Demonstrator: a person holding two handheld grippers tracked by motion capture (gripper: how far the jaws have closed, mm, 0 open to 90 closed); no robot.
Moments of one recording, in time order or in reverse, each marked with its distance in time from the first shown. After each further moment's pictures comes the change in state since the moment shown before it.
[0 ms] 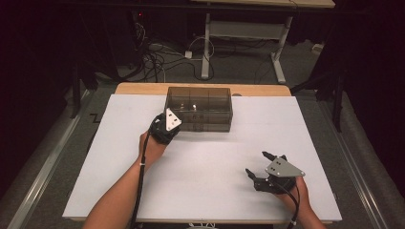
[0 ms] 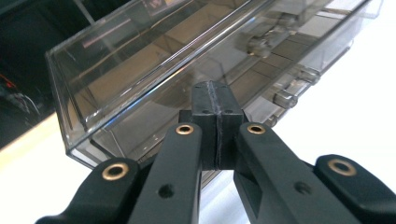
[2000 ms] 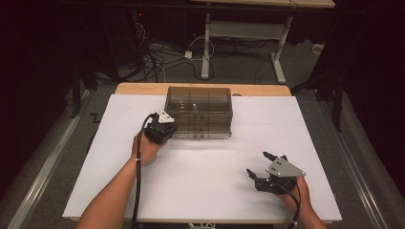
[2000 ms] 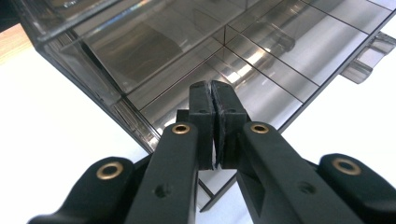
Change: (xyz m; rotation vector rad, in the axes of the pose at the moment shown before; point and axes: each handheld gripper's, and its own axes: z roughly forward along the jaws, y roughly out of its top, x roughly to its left) left arm 0.023 -0.010 -0.004 0.194 -0.138 -0.081; right arm -0.001 -0.001 -0.001 0.012 0.003 -0.012
